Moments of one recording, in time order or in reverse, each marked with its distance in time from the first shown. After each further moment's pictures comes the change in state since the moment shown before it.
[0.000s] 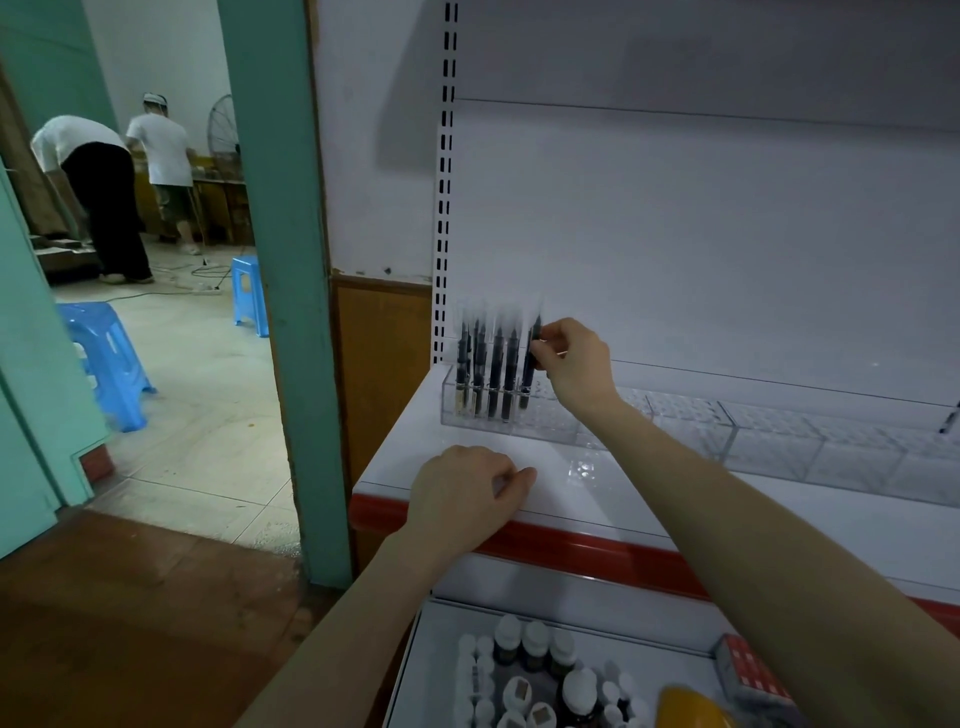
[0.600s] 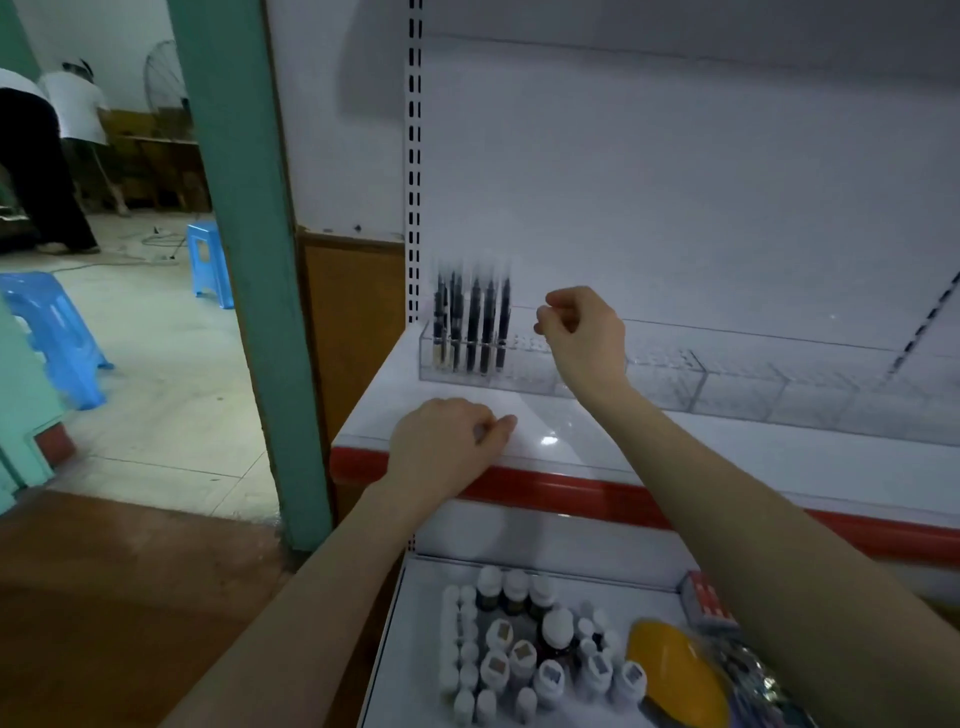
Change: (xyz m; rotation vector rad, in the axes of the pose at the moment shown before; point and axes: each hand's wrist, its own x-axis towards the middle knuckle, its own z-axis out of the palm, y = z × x) left_hand -0.002 0.000 -0.002 0.051 0.012 0.014; right_hand -0.045 0.003 -0.019 0.093 0.142 0.033
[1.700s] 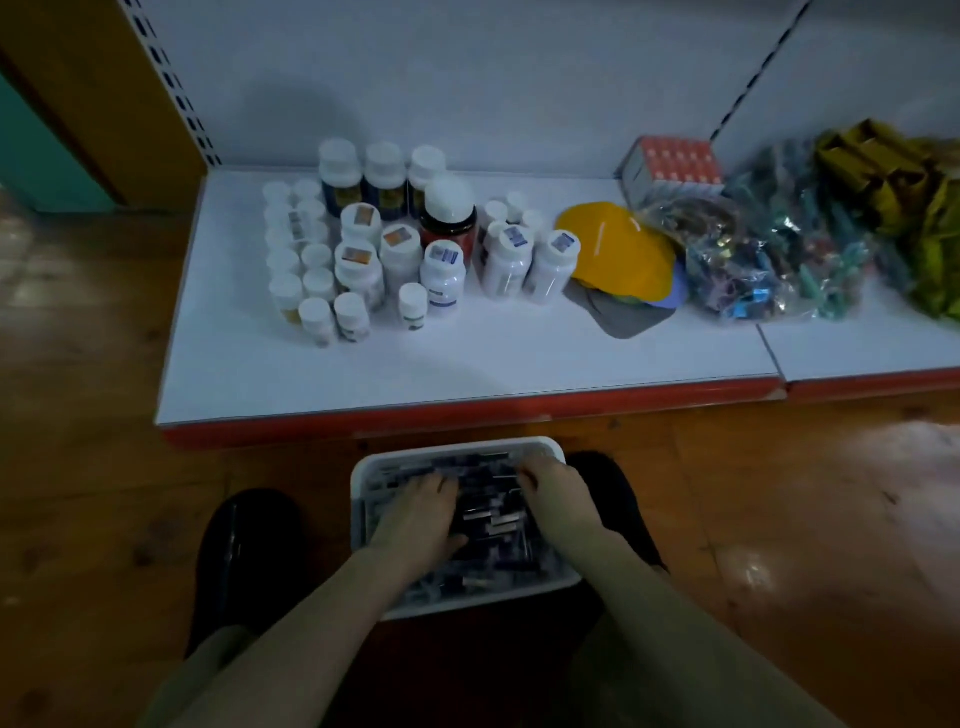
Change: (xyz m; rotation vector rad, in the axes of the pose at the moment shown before) left_hand -0.377 0.009 0.447 -0.053 -1.071 0.050; right_hand -0.474 0.430 0.011 -0.565 -0.786 0.800
